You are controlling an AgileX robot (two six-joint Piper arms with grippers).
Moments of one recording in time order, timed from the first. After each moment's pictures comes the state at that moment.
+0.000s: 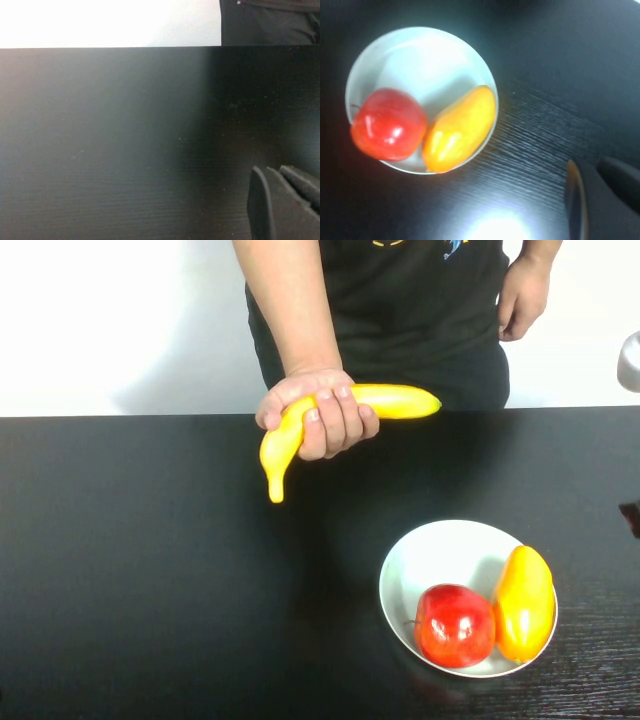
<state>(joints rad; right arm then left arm) 0.60 1.11 -1.19 -0.36 1.18 0.24 -0.10 -0.01 0.02 -0.11 0.36 0.15</state>
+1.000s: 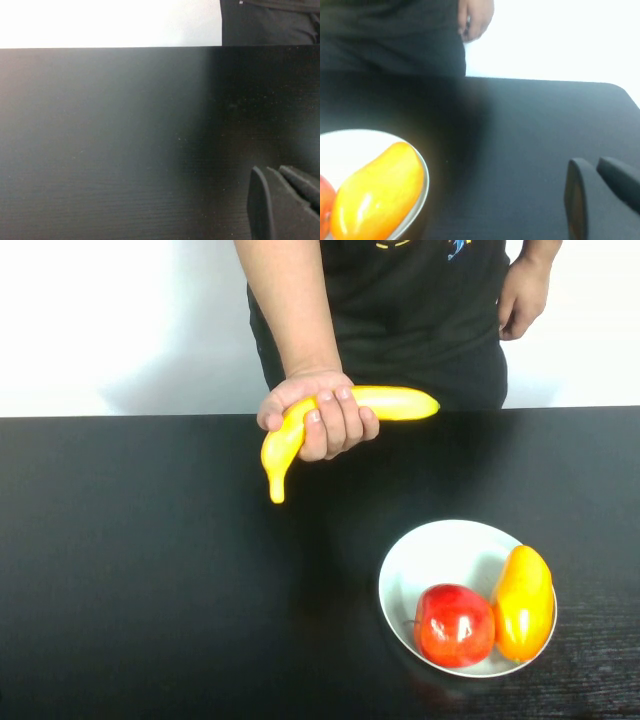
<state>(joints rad) 0.00 0.01 0.02 -0.05 0.25 0.03 -0.10 -0.01 0.02 -0.11 0.36 0.15</state>
